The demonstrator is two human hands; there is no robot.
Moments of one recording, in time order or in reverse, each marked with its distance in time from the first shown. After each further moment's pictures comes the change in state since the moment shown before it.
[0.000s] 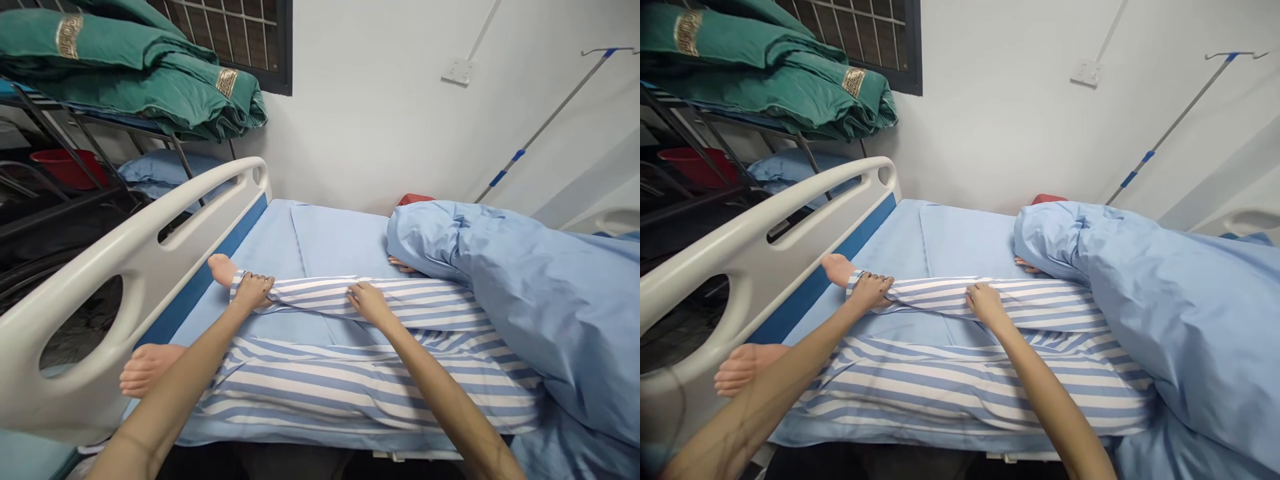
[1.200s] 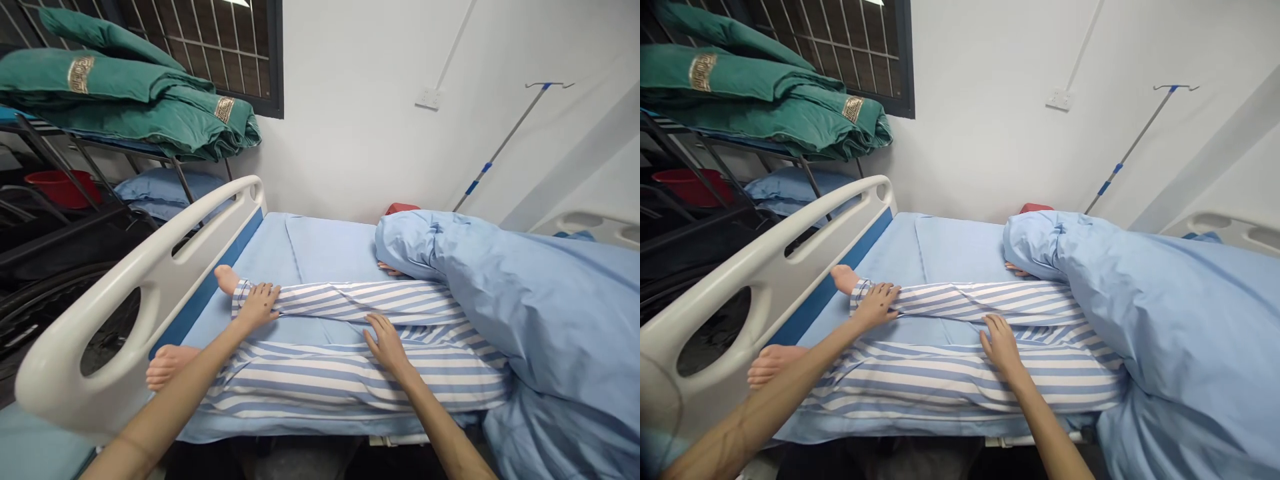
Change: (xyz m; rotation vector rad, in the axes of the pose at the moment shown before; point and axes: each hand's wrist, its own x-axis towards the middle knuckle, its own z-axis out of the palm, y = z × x) left_hand -0.032 0.025 -0.040 -0.222 0.087 0.015; right_hand -0.114 -0.001 0.009 0.182 0.334 0.018
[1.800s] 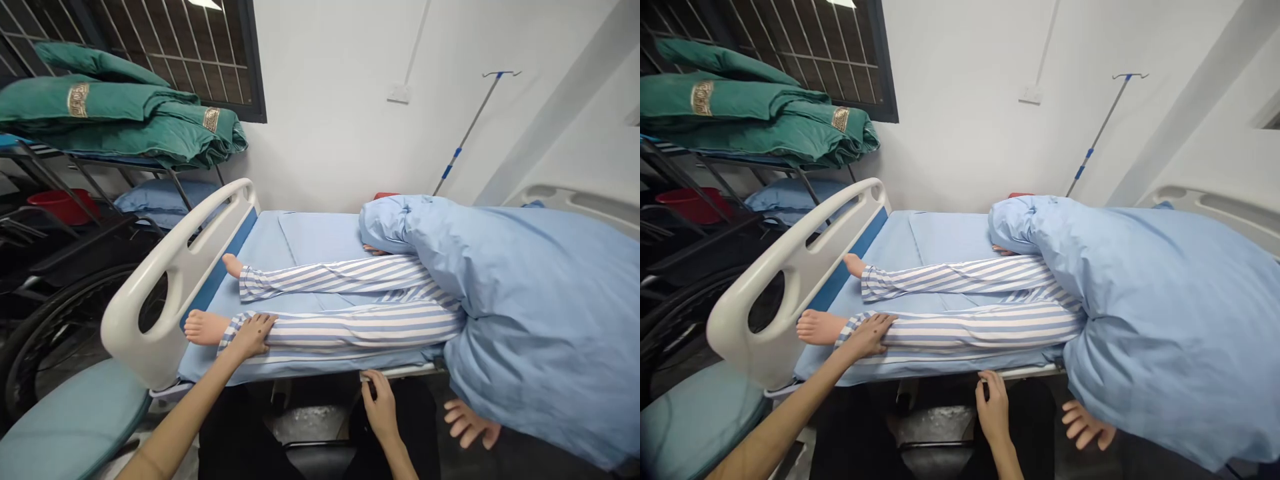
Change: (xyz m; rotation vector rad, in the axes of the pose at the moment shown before) left_hand -0.133 0.054 -0.019 -0.045 -0.289 0.090; right_hand -0.224 -0.090 0.030 0.379 0.181 0.541
